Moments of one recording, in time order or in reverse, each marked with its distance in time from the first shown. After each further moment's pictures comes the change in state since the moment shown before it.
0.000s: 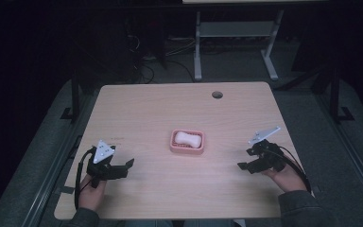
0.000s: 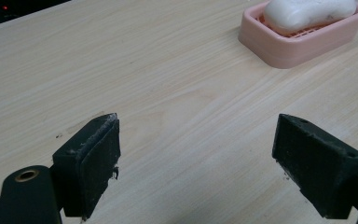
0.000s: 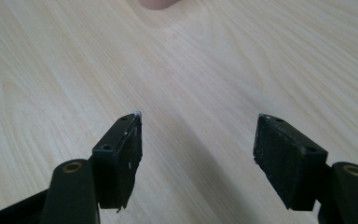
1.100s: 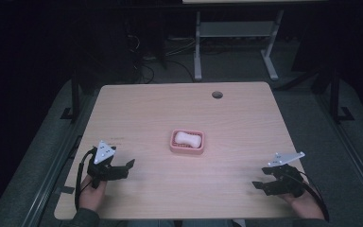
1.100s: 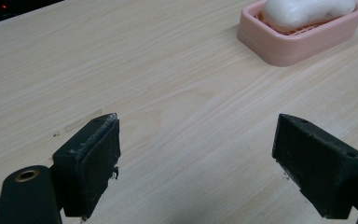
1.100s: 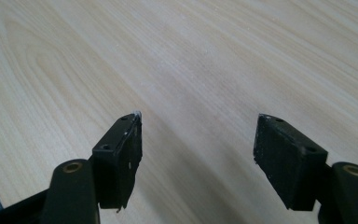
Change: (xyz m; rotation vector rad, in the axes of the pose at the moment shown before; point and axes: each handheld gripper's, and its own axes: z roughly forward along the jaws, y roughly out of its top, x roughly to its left) left arm -0.001 -0.001 0.000 0.008 -0.001 0.007; right arm 0.015 -0.076 -0.015 -0.056 -0.032 0.087
